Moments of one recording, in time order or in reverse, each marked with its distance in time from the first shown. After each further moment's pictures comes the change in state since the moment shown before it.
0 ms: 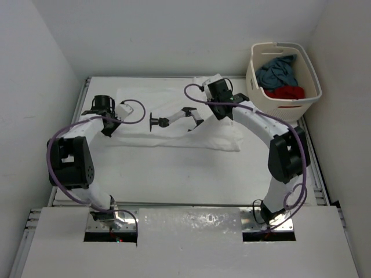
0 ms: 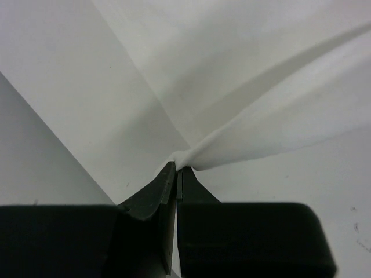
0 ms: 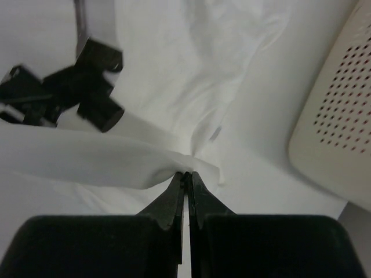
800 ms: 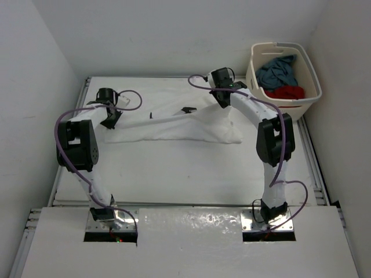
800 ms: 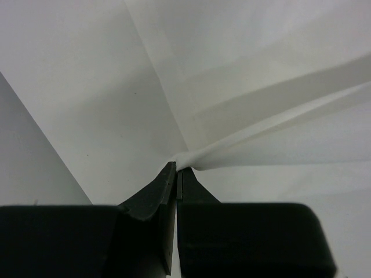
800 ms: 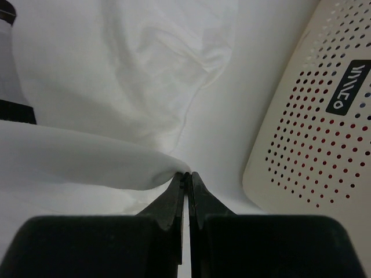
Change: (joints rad) left arm 0.000 0.262 0.224 -0.008 -0.117 -0.234; right arm -0.121 0.305 0.350 -0.026 0.061 -0.135
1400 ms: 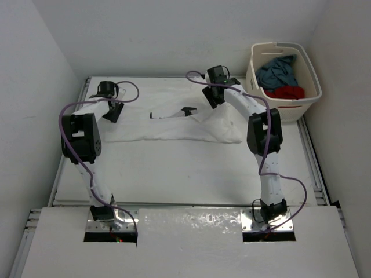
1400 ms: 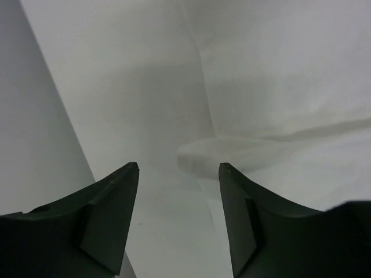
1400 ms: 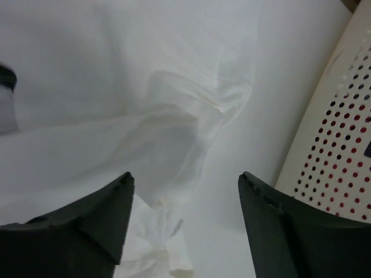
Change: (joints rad) left arm -0.002 0.132 0.143 0.049 -0.111 -0.092; right arm -0.021 0.197 0.196 -0.035 -0.043 0.058
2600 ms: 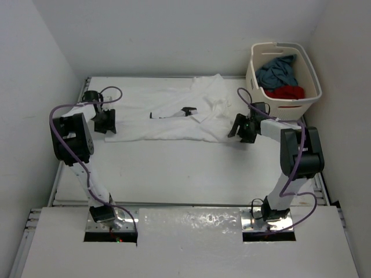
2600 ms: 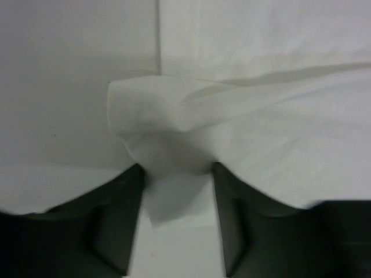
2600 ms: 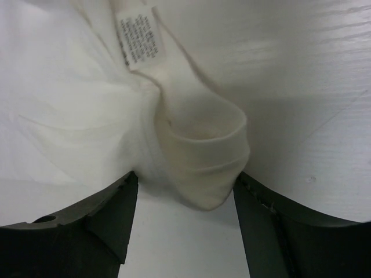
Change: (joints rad) left arm 0.158 0.010 -0.052 -0.121 0.405 -0.331; right arm -0.280 -0.479 -0.973 0.390 -0.489 0.702
